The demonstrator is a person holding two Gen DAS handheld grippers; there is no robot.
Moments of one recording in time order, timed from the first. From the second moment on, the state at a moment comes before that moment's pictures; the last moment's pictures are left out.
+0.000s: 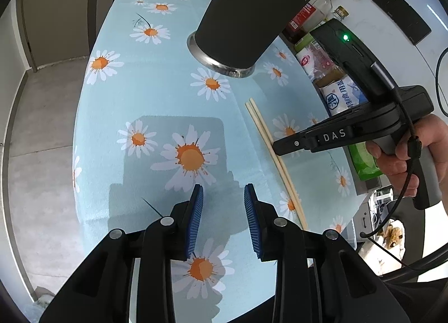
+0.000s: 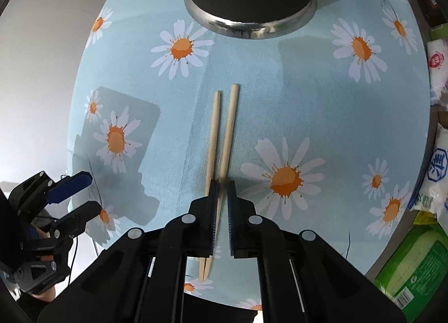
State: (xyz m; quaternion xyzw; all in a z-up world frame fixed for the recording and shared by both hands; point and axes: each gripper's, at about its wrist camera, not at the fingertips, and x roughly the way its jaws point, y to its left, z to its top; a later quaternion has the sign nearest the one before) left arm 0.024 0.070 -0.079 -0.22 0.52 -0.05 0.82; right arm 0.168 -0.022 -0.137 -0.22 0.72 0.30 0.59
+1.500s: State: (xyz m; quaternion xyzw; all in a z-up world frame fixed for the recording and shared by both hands) left arm 0.085 0.011 -0.079 -0.26 0.58 0.03 0.77; right arm 0.211 -0.180 -0.083 -0.05 0.69 0.40 0.60
